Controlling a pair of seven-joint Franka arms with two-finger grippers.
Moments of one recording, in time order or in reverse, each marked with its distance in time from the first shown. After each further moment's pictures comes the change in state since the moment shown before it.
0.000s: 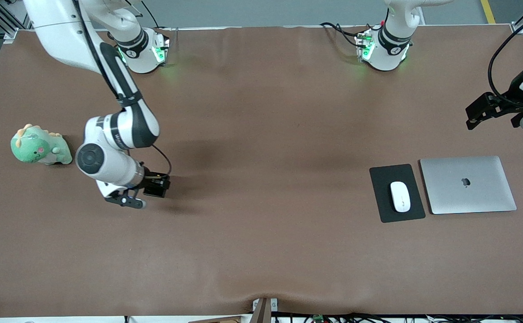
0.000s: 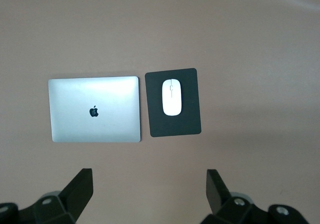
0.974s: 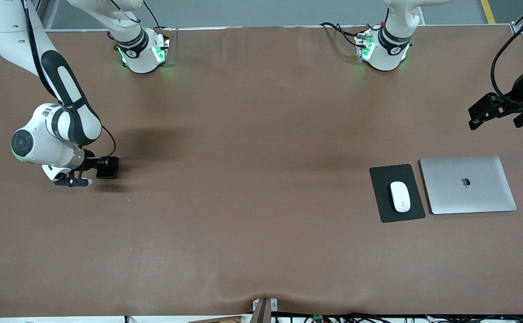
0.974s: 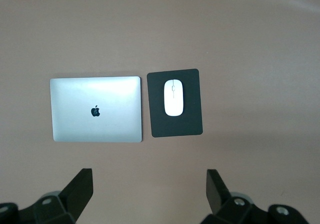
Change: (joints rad) left arm 0.007 0.000 0.002 0.000 0.000 0.001 0.000; right arm -0.342 -0.046 0.000 -0.262 0.000 0.137 -0.488
